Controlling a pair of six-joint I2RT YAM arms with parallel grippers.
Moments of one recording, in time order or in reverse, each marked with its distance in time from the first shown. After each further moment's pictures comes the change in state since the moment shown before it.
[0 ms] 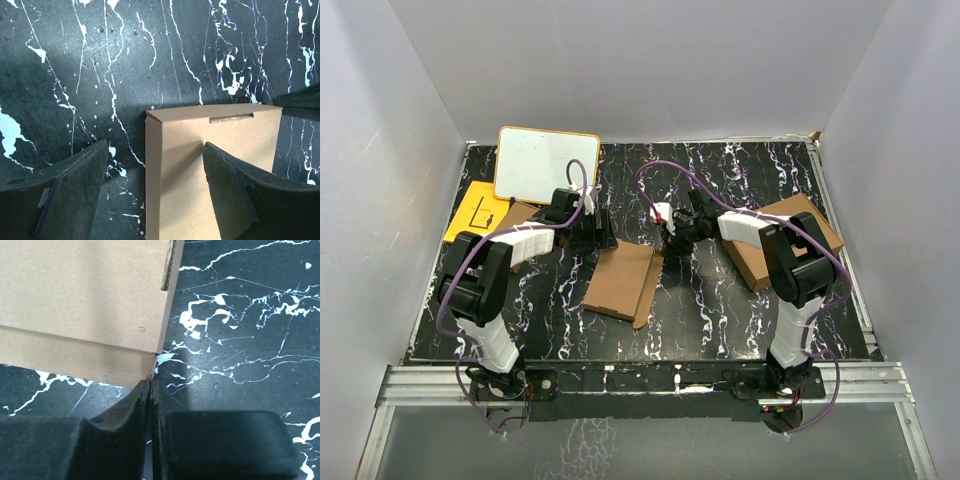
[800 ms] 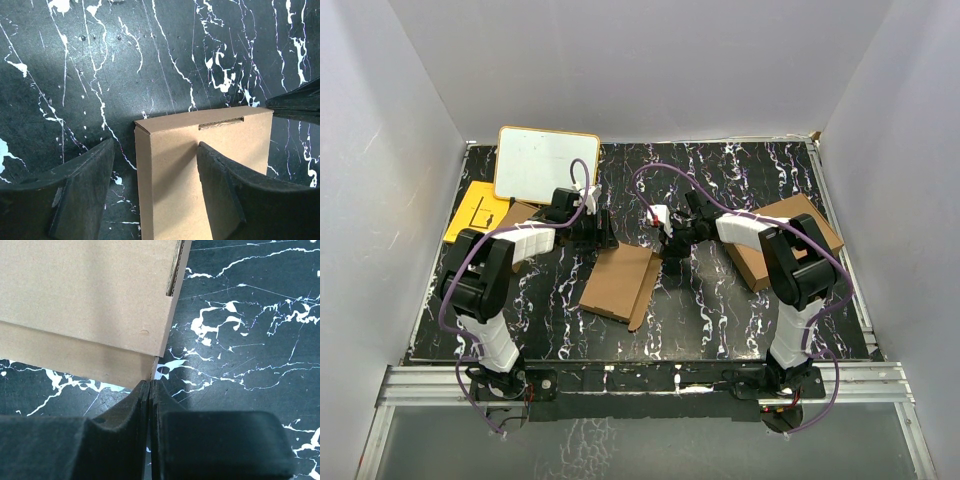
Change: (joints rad) left arm 0.004 0.029 0.014 0.024 0.048 0.050; right arm 0.026 -0.027 -0.021 -0.003 0.006 0.006
